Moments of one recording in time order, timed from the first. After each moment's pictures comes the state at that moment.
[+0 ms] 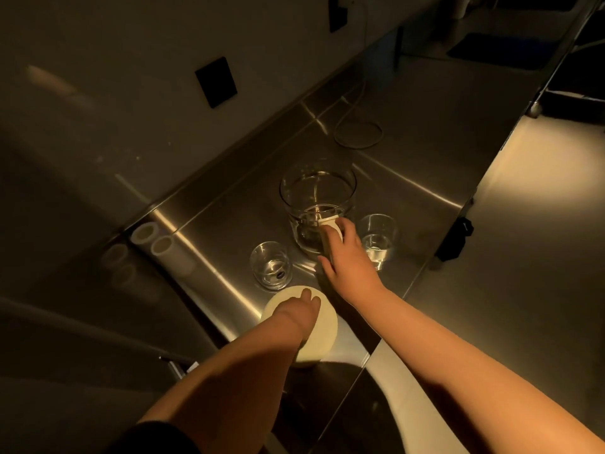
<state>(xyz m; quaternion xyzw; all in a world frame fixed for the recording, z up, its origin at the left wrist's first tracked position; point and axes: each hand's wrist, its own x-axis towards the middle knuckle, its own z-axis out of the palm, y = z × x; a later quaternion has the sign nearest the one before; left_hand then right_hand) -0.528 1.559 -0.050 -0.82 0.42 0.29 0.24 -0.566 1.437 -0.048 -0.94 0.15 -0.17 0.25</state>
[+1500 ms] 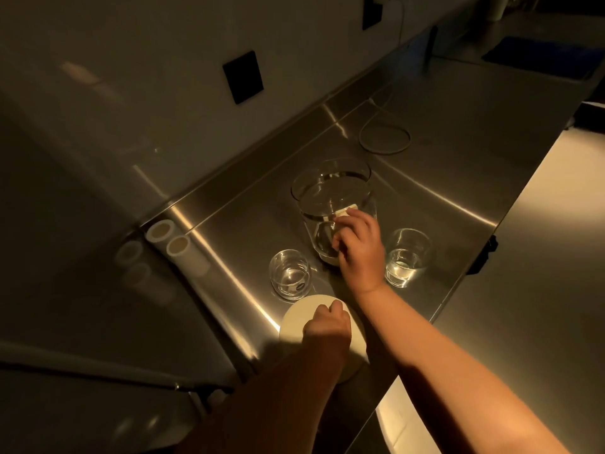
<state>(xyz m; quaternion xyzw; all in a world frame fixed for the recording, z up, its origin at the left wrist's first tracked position) -0.558 1.558 -0.044 -0.91 0.35 0.12 0.16 -0.507 1.434 -0.055 -0.86 0.08 -0.44 0.24</state>
